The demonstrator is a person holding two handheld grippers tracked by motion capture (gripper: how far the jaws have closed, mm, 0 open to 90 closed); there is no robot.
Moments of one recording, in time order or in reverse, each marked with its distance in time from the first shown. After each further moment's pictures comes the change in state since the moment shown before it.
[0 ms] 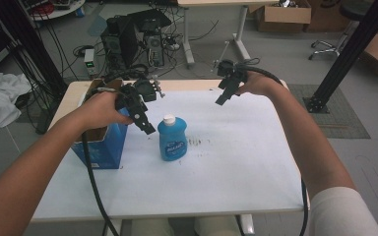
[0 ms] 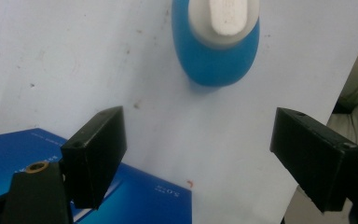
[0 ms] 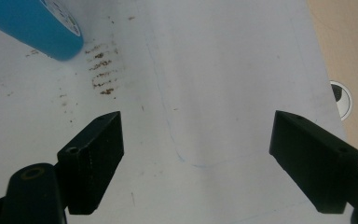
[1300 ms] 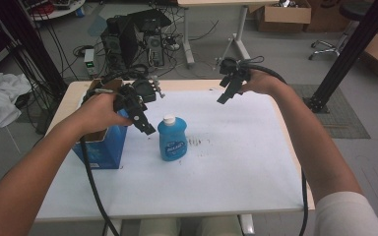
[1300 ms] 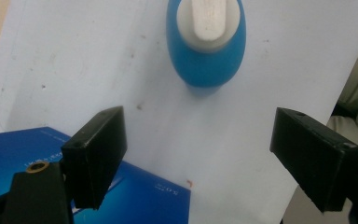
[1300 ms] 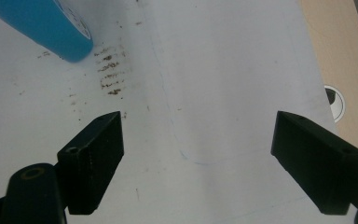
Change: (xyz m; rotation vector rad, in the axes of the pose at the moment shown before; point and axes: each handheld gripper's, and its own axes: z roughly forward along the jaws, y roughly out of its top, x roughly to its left) left arm -0.011 -0.002 -0.010 -0.015 0.043 -0.009; right arm 0.006 -0.002 -0.013 -0.020 -0.005 -0.014
